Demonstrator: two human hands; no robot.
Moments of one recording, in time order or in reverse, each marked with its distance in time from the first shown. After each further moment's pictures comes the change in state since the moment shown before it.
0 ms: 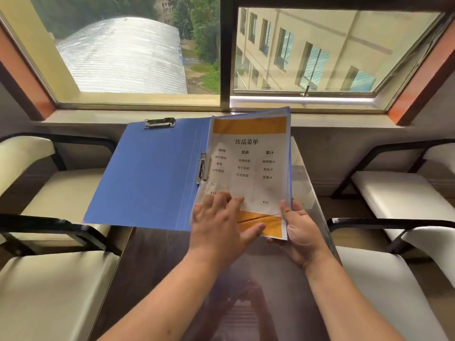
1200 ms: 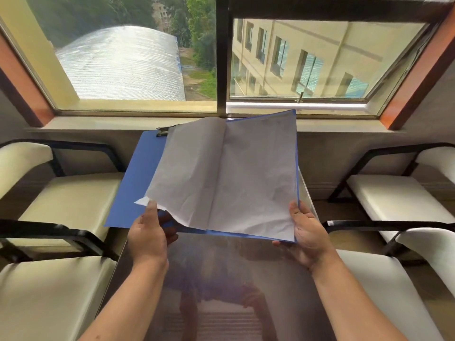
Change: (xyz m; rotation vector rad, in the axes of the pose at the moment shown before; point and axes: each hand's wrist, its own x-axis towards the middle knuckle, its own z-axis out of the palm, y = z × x) left_hand -0.017 -0.096 -0.002 -1.316 0.519 -0.941; right_hand -0.023 -0.022 -0.008 0.019 0.105 0.014
